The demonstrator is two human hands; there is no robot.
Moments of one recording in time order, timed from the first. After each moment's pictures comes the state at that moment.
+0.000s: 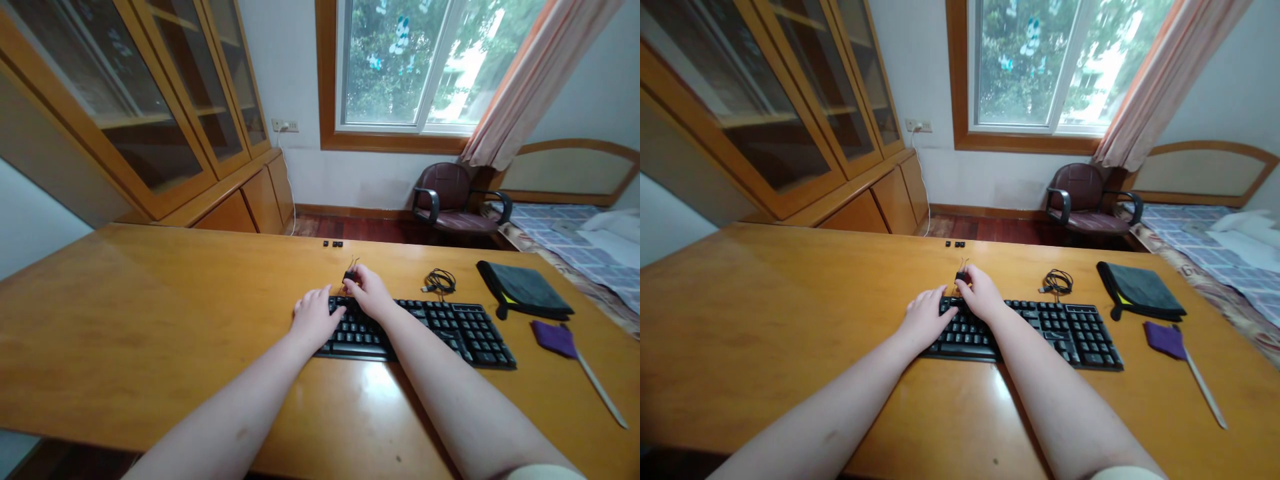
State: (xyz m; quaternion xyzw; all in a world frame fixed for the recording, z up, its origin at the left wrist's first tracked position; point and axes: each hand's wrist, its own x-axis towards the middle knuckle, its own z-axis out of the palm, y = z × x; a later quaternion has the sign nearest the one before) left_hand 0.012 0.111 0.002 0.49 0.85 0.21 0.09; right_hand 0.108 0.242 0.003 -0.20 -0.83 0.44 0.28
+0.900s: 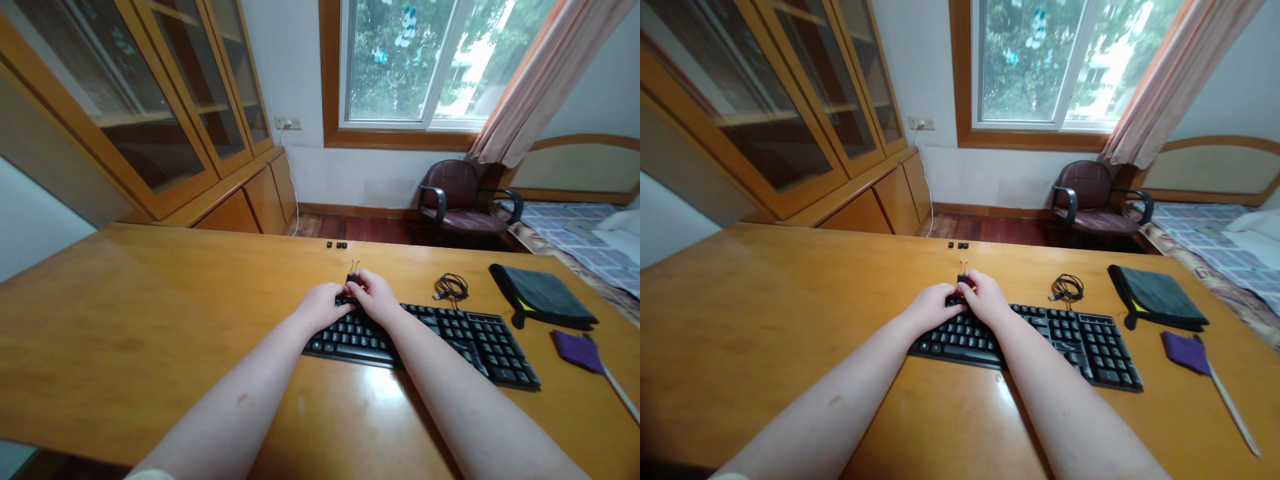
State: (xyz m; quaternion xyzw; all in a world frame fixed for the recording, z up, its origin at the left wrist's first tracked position) left_hand -0.020 0.140 0.014 0.61 0.73 0.26 0.17; right_hand 0.103 0.245 0.008 -0.21 -0.86 0.39 0.27
